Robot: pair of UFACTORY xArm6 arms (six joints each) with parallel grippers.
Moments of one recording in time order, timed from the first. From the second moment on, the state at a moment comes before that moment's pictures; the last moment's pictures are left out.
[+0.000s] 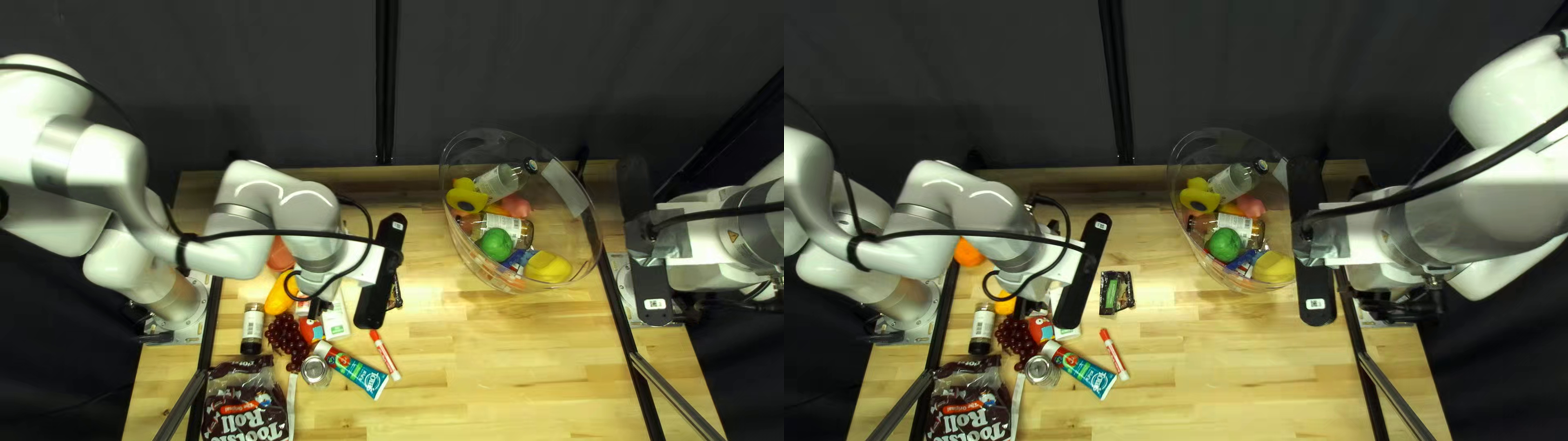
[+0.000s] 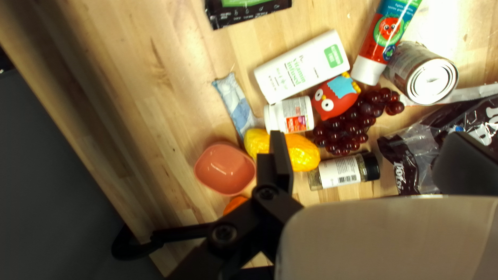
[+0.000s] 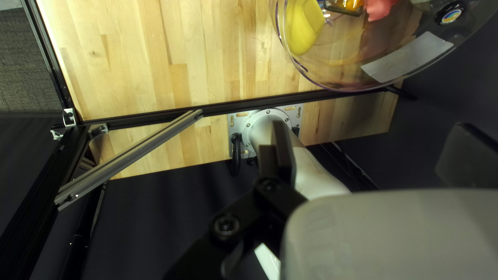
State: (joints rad) left arm -0.20 -0.33 -0.91 0.07 1.25 0.06; right arm 0.64 -0.42 -1.41 -0.24 2.01 0.53
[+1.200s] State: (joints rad) left arm -0.29 -0.26 -0.71 0.08 0.90 0.29; right arm 0.64 -0.42 -1.41 -0.24 2.01 0.53
